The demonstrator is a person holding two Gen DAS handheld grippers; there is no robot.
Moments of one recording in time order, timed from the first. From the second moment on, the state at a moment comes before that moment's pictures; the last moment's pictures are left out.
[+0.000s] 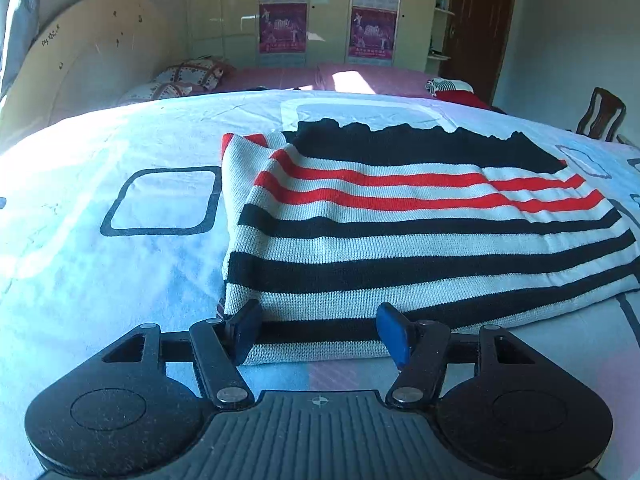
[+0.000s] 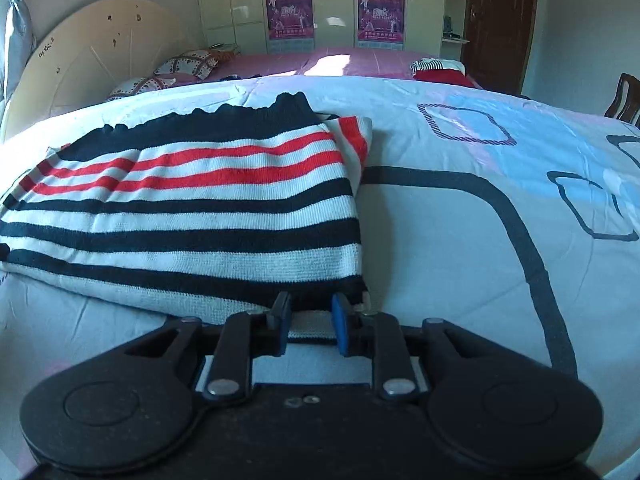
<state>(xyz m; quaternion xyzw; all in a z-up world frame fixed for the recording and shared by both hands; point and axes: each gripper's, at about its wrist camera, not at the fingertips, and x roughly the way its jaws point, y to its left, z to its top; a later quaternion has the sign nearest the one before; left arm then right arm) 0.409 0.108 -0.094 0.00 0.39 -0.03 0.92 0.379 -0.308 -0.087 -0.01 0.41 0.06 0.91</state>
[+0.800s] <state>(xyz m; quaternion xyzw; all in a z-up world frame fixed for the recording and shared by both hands) 0.339 0.161 -0.112 -0.38 0.36 -0.04 0.85 0.347 -0.284 -0.045 0.01 0.36 0.11 0.93</state>
